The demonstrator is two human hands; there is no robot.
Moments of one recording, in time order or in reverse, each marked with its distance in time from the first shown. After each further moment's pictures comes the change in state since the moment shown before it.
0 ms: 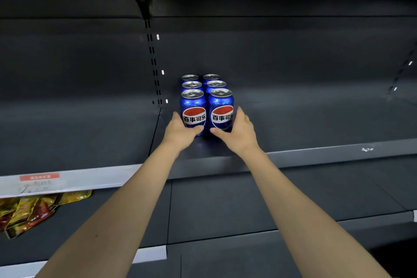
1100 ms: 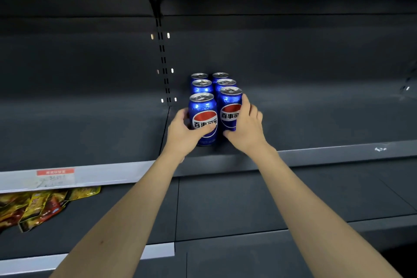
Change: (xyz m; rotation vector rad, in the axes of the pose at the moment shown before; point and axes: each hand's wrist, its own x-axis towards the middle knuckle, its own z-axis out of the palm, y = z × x) left_hand -0.012 -0.016 -0.012 -0.245 0.029 0.160; right_hand 0.001 -0.008 0.003 -0.211 0.078 -0.185
